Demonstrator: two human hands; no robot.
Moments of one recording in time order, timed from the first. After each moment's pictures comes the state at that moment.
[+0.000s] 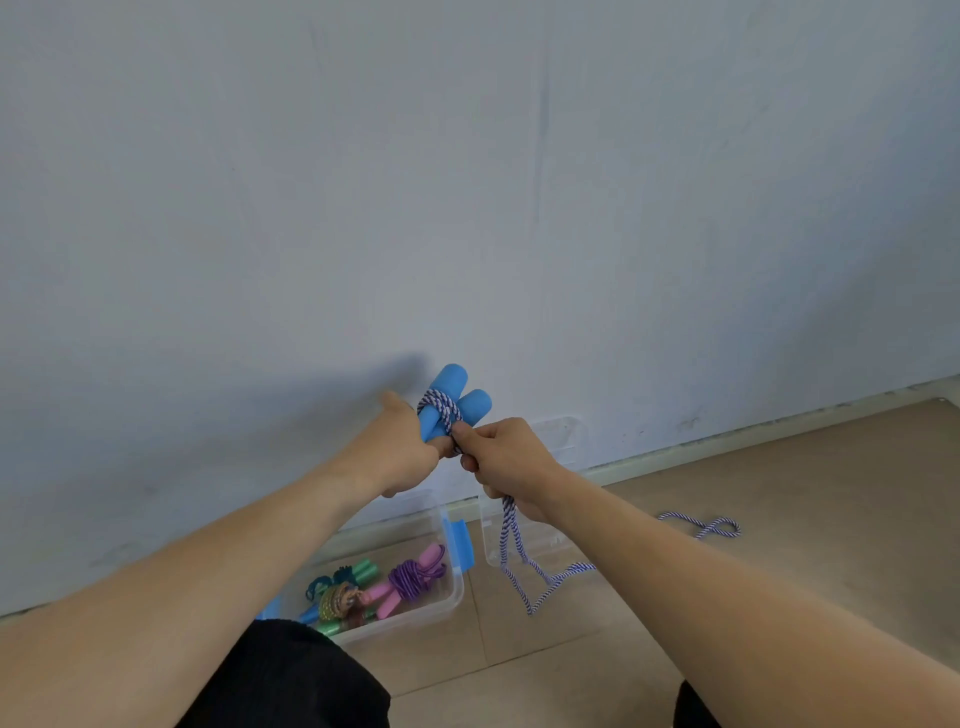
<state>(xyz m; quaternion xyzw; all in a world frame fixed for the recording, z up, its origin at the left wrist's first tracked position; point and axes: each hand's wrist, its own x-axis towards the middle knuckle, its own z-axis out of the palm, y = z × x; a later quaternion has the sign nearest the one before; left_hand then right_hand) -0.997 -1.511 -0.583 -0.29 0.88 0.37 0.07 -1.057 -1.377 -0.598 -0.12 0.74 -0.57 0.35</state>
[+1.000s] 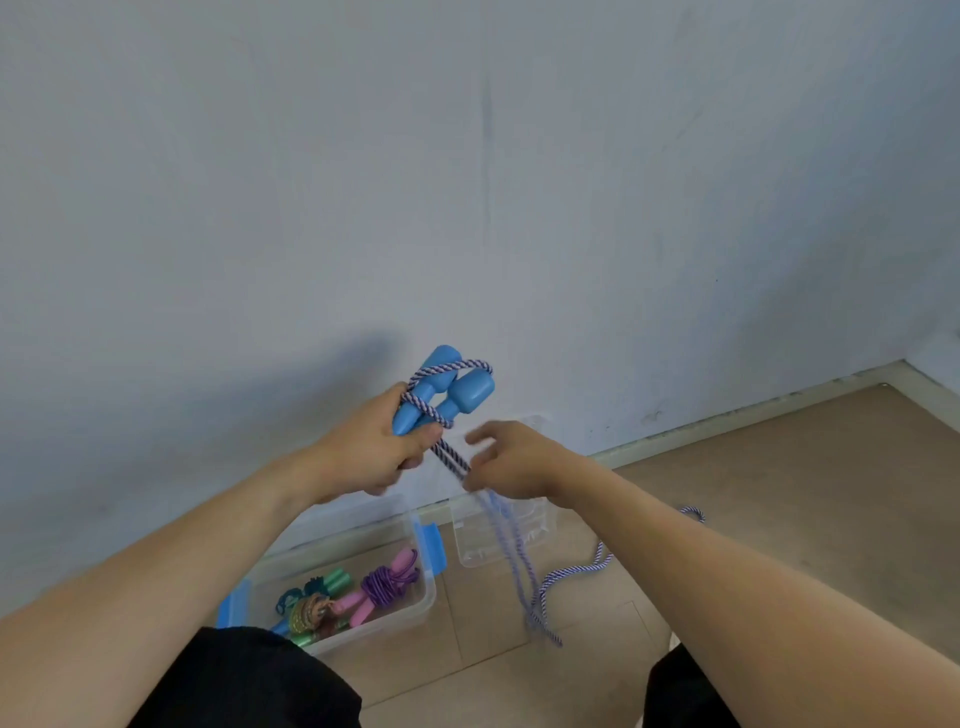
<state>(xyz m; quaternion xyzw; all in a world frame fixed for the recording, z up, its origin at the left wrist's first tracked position) -0.995 -1.501 -0.568 -0.12 0.82 0.56 0.08 -1.077 -1.331 -0.574 -0.22 0.85 -0.31 0.36</state>
